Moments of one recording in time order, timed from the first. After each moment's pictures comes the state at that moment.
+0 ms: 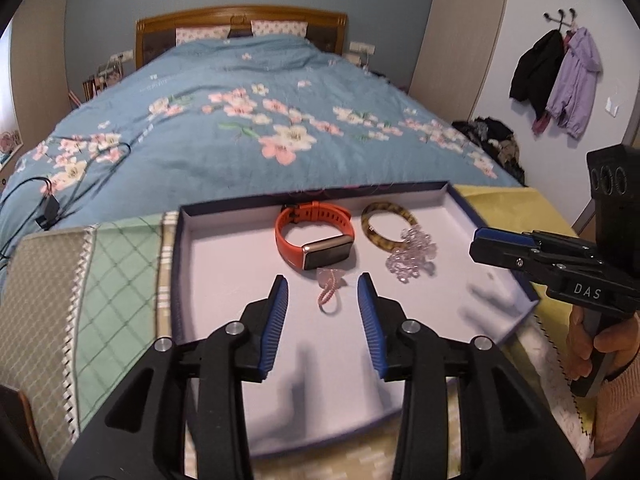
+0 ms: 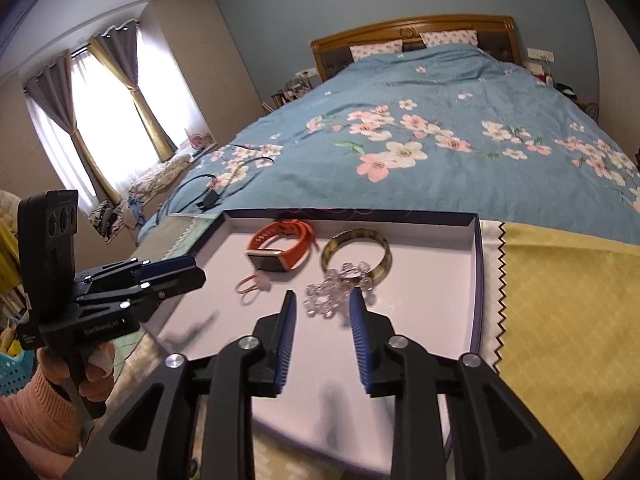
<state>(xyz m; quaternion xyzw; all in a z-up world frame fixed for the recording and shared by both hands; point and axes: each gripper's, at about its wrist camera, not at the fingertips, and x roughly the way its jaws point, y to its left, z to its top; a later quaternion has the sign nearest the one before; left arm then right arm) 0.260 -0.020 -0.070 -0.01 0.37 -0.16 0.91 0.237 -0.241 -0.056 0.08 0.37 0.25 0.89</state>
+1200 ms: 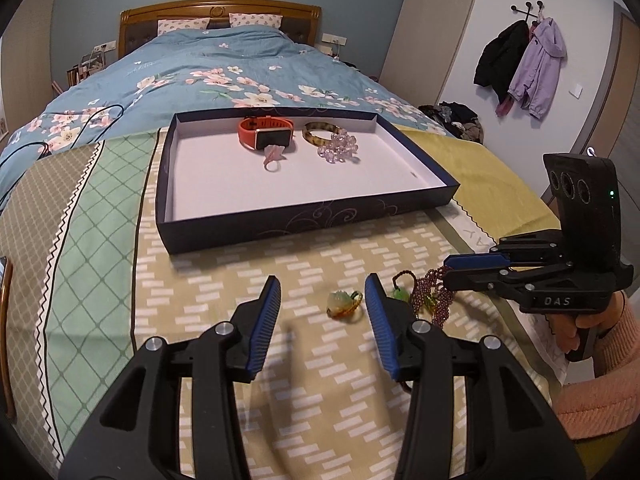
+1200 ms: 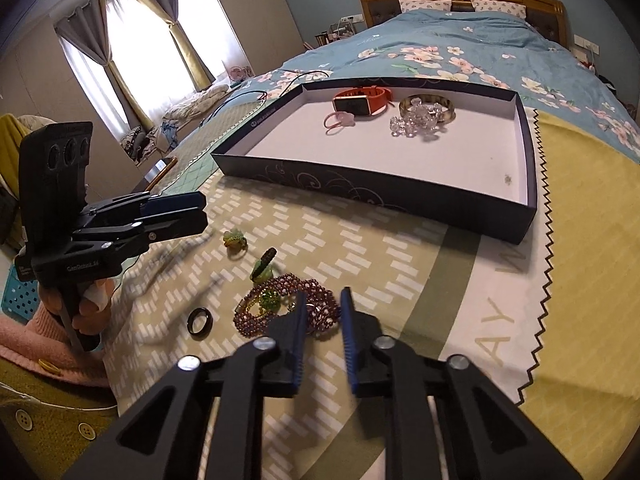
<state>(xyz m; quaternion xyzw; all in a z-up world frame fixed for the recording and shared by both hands) 0.114 -0.013 -0.097 -0.02 0.39 -0.21 0.90 0.117 -0.225 -0.098 0.01 0.45 0.31 0.84</state>
